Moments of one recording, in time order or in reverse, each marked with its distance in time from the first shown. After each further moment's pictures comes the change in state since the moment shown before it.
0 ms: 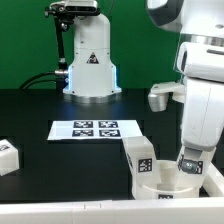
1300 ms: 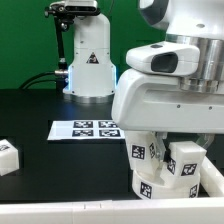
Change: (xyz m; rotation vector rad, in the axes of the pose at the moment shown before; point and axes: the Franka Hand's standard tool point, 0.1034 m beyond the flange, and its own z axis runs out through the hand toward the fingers) arm -0.013 0.004 0.002 0.048 -0.001 1.183
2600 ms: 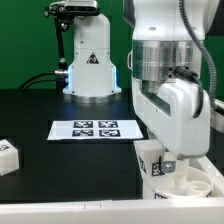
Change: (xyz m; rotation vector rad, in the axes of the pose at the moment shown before) arm -0.001 0.024 0.006 0.092 -0.073 1.568
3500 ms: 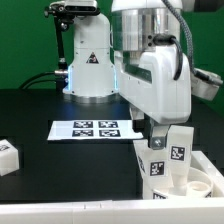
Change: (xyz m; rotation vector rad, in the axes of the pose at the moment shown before) arm 0.020 0.012 -0.033 0.040 -0.028 -0.058
